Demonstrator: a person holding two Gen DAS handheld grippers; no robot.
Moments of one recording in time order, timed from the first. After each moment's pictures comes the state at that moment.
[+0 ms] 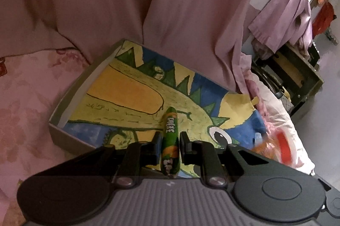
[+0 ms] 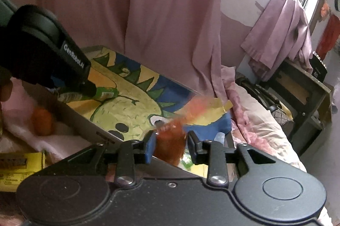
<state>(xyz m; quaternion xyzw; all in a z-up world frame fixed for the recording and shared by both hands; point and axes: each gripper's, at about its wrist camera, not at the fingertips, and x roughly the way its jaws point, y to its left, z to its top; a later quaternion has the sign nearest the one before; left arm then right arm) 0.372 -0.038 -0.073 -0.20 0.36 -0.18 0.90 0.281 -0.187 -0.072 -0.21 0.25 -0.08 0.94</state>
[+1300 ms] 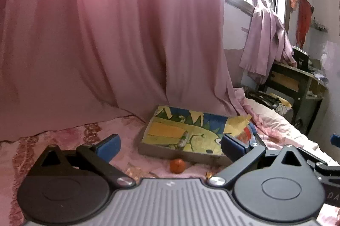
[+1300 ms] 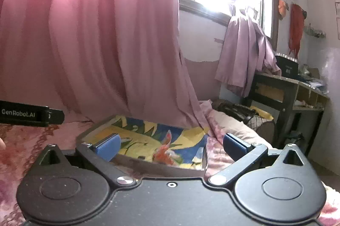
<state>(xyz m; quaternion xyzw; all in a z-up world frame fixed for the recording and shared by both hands) 0.151 0.003 0.035 -0.06 0.19 -0.08 0.98 0.082 -0.197 0.042 -0.07 0.13 -0.06 0.99</state>
